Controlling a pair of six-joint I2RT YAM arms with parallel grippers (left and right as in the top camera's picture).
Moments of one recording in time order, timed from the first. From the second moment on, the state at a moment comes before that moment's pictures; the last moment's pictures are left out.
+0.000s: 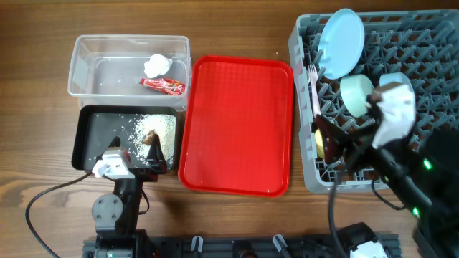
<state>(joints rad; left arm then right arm) 0.00 0.01 0.01 -0.07 0.05 -0.24 0.31 0.75 1.29 -0.89 -0.07 0.00</state>
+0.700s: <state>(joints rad) 0.00 0.01 0.01 -0.07 0.05 -0.24 0.01 0.04 0.31 -0.36 -0.05 0.04</state>
